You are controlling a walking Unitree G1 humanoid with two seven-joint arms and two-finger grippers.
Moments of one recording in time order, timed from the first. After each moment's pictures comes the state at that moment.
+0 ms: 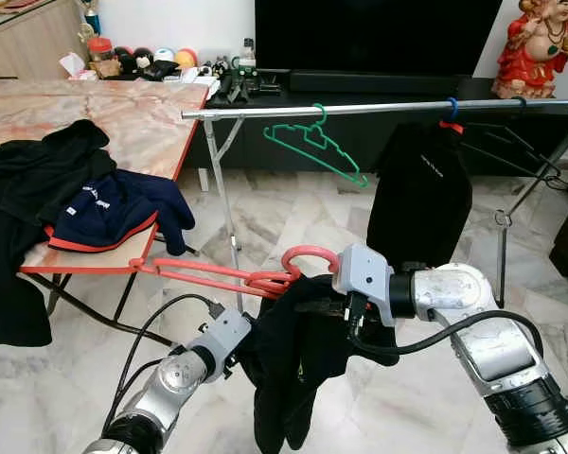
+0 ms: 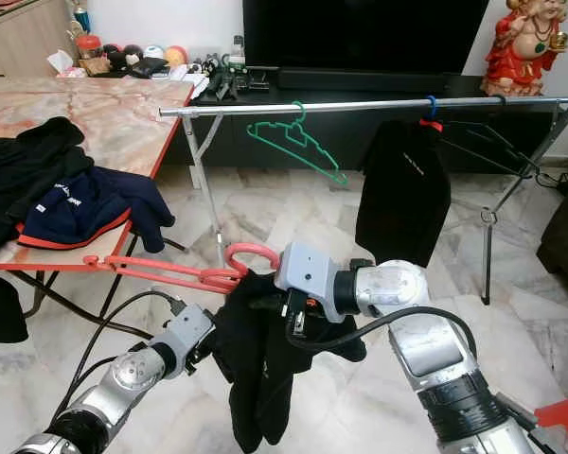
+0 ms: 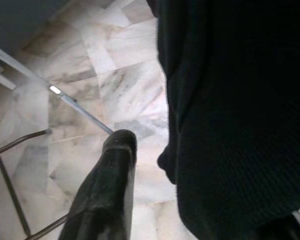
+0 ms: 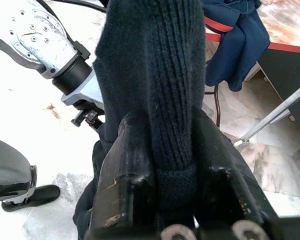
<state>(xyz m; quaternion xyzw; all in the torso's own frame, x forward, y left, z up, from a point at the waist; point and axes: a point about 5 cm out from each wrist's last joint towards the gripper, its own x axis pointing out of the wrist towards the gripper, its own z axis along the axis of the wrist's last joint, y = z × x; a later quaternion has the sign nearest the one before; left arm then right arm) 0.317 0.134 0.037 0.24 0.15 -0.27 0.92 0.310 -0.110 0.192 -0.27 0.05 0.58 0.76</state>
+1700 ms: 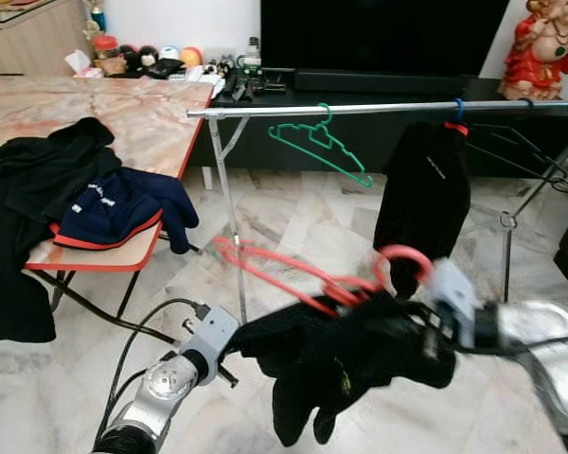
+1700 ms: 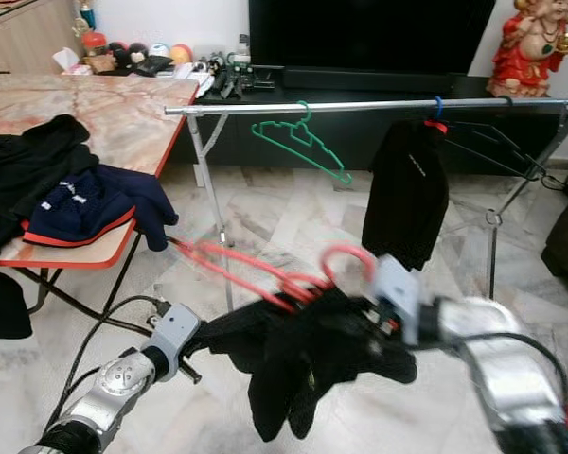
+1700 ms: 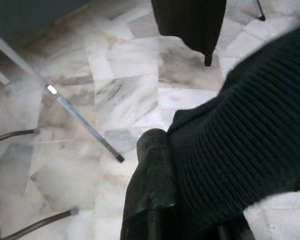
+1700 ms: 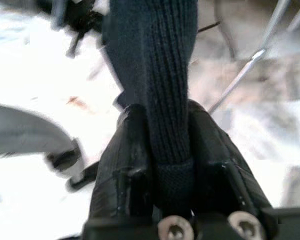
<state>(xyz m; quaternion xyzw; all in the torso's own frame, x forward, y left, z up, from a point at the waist) 0.311 0.145 0.039 0.17 0.13 -0.25 0.94 0.275 -0.225 0.141 -0.13 0.19 0.53 0.82</state>
